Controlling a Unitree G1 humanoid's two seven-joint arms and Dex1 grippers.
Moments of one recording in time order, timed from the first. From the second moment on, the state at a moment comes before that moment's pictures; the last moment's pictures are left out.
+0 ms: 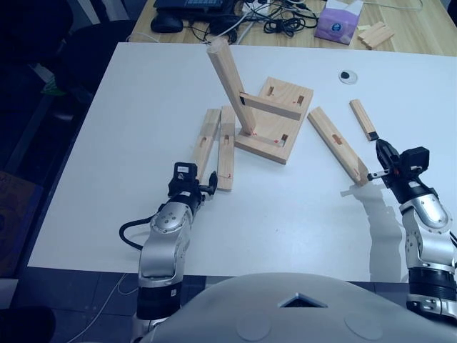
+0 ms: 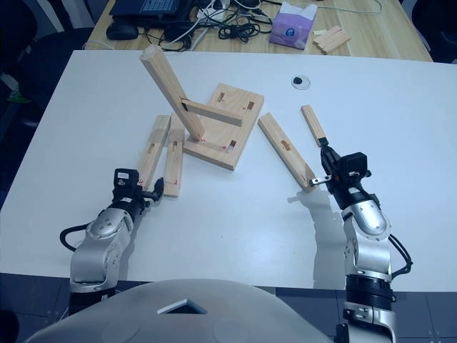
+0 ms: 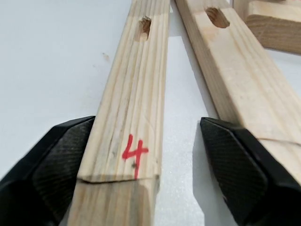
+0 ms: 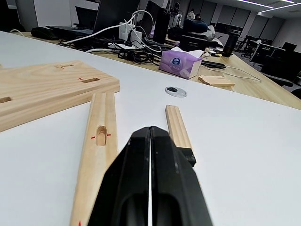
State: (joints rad) left arm 0.28 0.11 -0.03 -0.42 0.01 0.71 -0.12; right arm 0.19 -0.39 -0.20 0.00 0.21 -0.07 0.43
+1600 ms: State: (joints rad) left arm 0.03 -0.03 0.03 -0.14 0.01 -0.12 0.07; right arm -0.08 -0.44 -0.16 0.08 0.22 0.00 0.52
